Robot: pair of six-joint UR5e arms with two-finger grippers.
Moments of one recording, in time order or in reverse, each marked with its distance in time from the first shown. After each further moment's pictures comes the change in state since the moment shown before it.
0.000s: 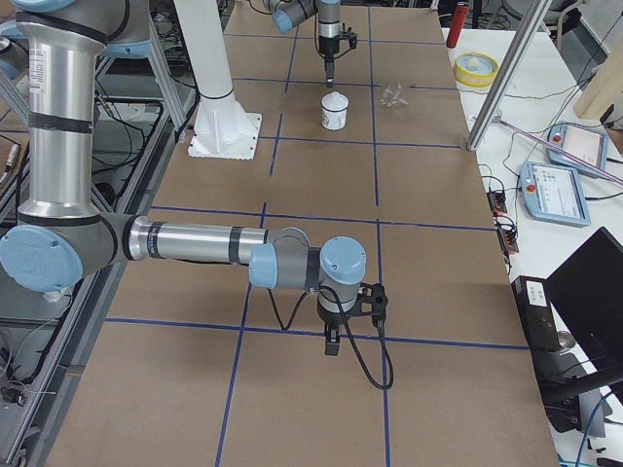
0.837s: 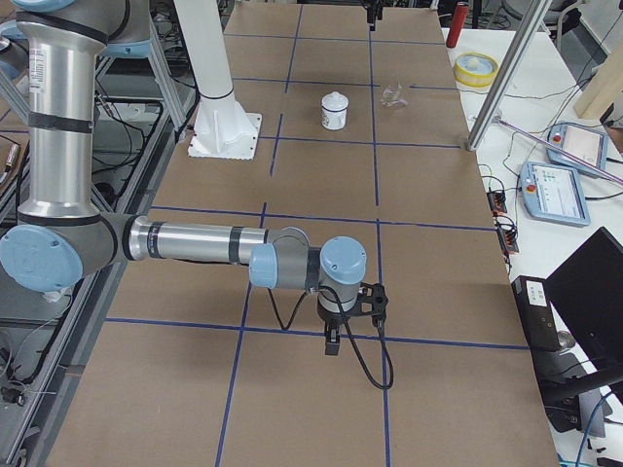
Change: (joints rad) left arm -0.520 0.260 0.174 -0.015 -0.235 0.940; right arm 0.000 0.000 0.000 0.000 0.000 0.000
